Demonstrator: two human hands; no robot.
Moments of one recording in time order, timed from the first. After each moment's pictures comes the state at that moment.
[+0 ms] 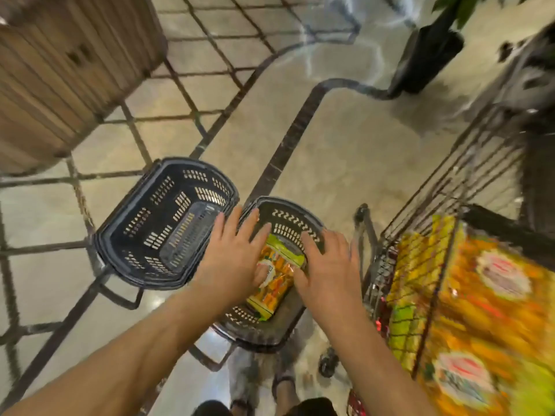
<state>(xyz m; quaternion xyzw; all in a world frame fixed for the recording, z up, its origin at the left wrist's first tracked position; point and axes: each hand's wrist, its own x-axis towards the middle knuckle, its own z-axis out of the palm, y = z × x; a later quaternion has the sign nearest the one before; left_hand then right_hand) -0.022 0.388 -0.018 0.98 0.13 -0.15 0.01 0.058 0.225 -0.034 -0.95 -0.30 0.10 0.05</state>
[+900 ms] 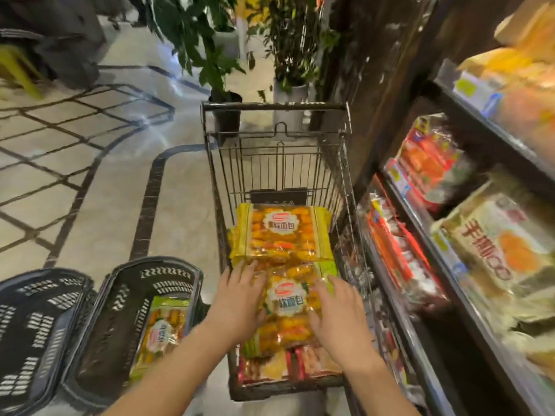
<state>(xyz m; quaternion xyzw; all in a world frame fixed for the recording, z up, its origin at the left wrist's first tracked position) -0.005 0.021 0.044 0.98 -0.14 -0.16 0.01 -0.037 -0.191 0.030 -0.99 -0.01 0.06 0.09</state>
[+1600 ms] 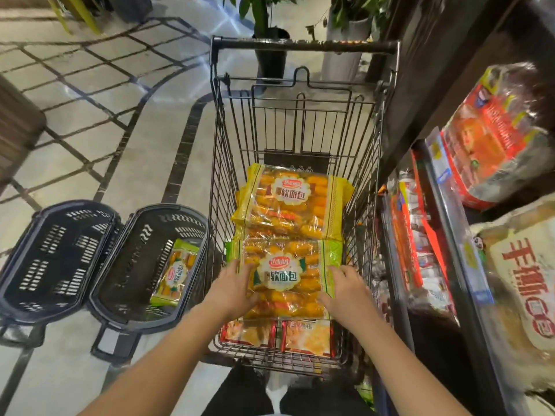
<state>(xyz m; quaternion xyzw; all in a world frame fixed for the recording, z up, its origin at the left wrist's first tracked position) 0.004 -0.036 -0.042 0.93 0.09 -0.32 0.14 0.042 -0.293 -0.041 -0.95 -0.05 0.28 0.15</state>
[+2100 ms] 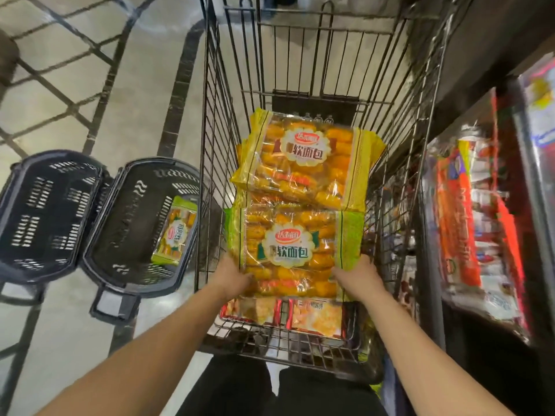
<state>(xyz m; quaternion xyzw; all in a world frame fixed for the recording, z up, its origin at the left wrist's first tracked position) 0.010 -0.020 -0.136 0.78 0.38 -0.36 0.36 0.079 -0.287 -0.143 -0.84 0.21 0.41 0.28</state>
